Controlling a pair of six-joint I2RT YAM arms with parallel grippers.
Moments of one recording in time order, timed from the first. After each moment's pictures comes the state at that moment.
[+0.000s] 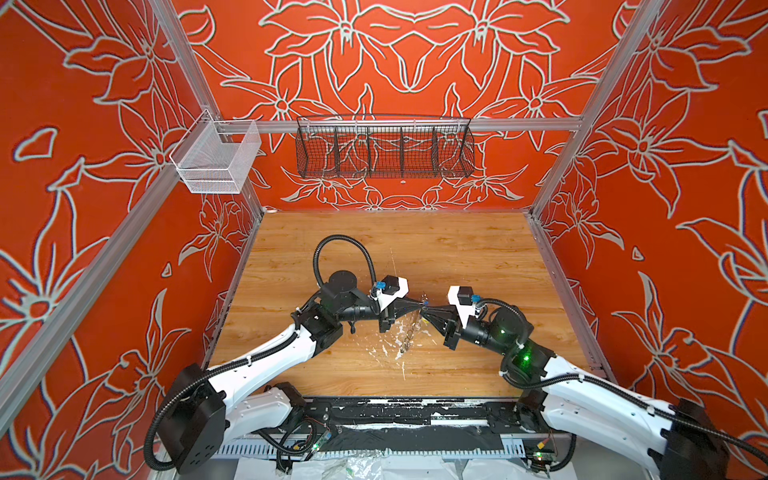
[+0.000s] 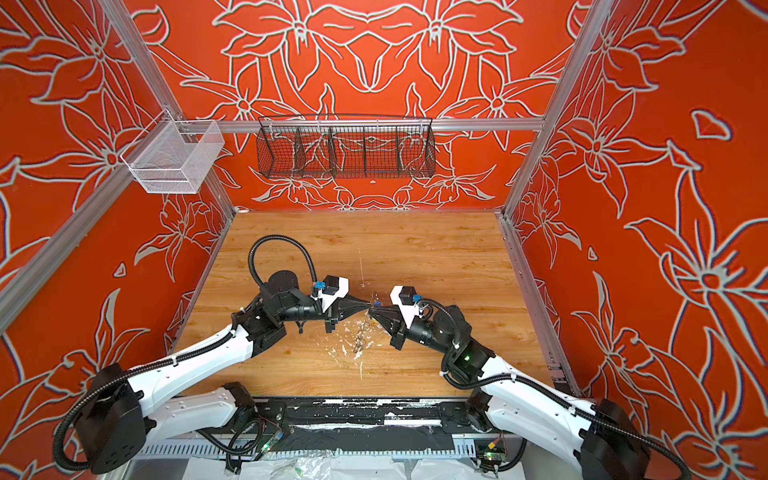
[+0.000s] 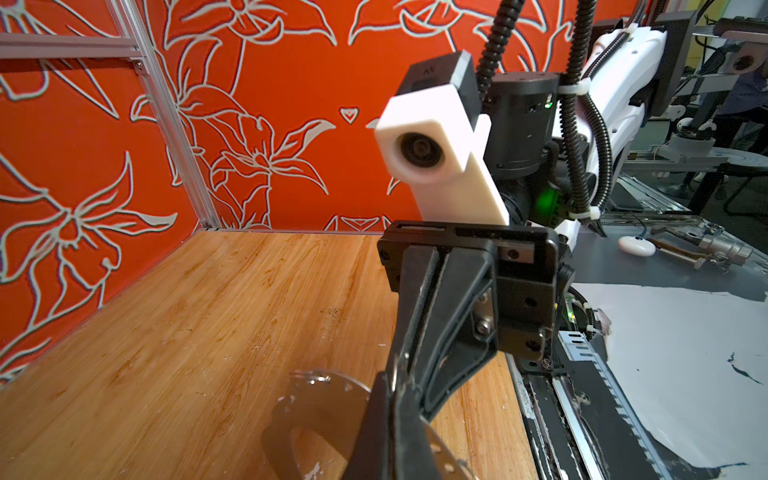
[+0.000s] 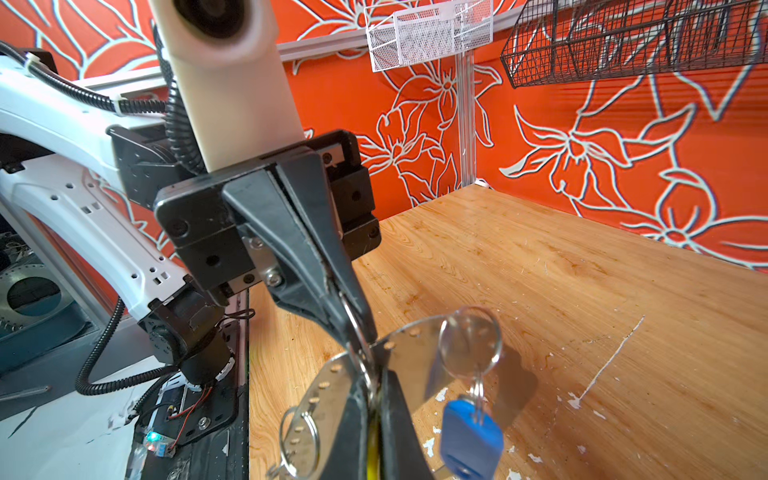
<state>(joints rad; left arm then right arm) -0.65 1.13 0.68 0.36 0.76 0.14 0.78 0.82 0.35 0.48 -0.35 0.20</state>
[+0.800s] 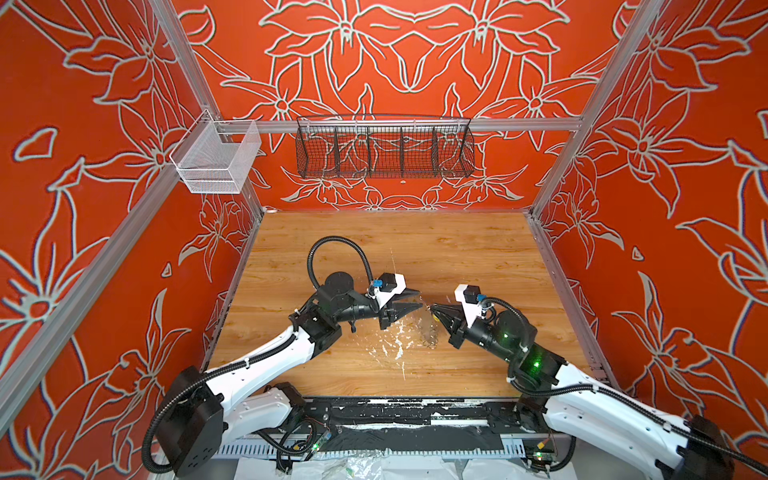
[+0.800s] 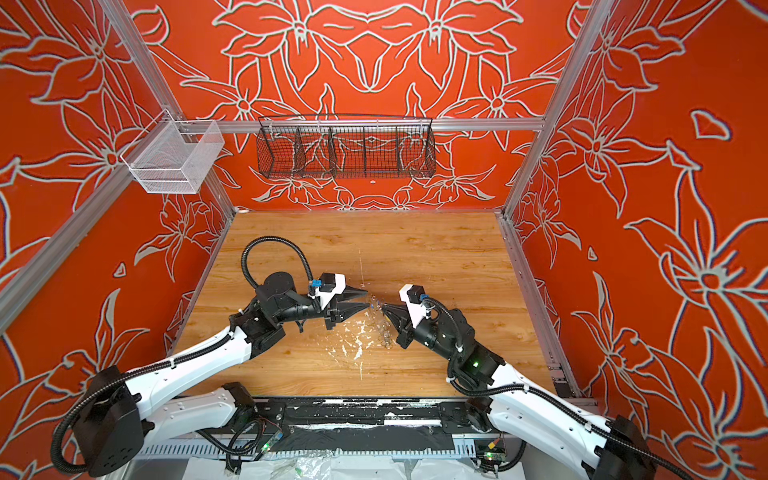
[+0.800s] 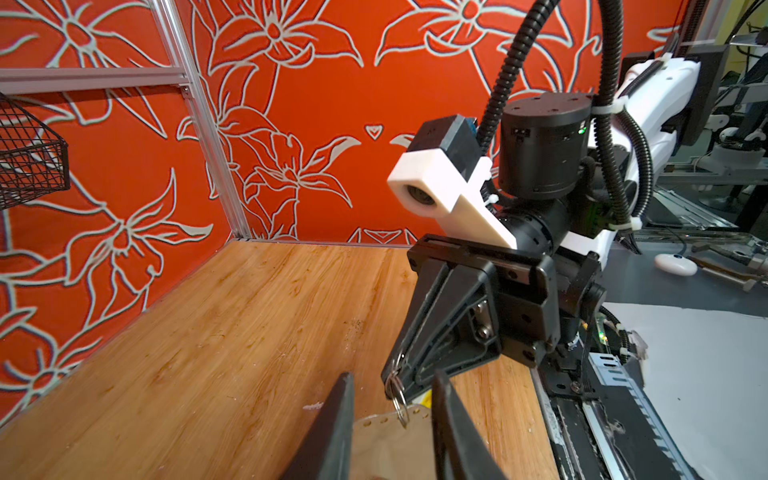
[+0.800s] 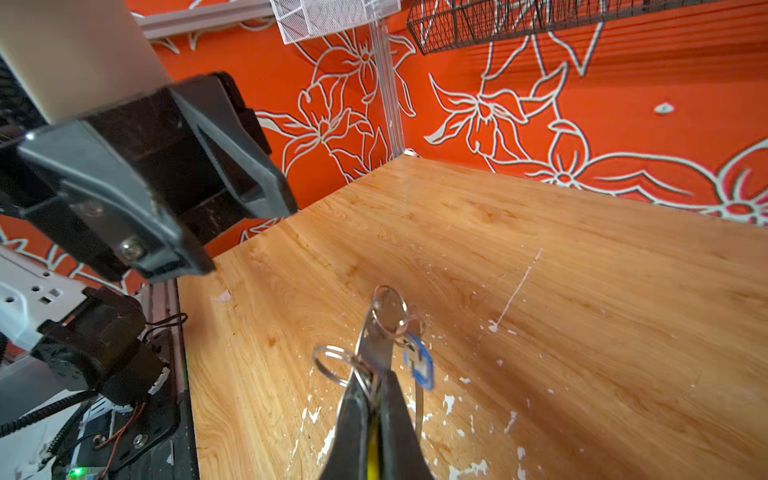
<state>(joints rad) -0.65 1.12 0.67 0.39 0.69 0.13 0.79 0.71 0.35 0.23 -0.12 0.22</state>
